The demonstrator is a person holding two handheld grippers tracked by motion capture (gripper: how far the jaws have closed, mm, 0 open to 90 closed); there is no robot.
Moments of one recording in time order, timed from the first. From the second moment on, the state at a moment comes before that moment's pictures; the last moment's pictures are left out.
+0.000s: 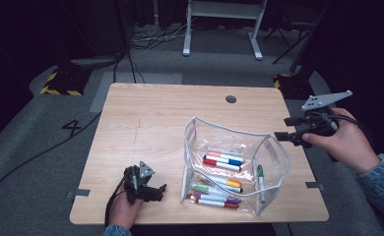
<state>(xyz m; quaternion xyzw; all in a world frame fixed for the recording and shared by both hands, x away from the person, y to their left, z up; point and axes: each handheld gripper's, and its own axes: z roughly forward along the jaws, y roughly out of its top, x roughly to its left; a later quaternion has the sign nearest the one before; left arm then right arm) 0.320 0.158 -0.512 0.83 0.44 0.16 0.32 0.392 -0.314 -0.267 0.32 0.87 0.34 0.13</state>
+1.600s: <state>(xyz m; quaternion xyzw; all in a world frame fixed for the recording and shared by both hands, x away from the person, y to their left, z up) 0.320 0.158 -0.512 0.83 0.44 0.16 0.32 0.368 -0.336 -0.481 0.40 0.87 0.28 0.07</state>
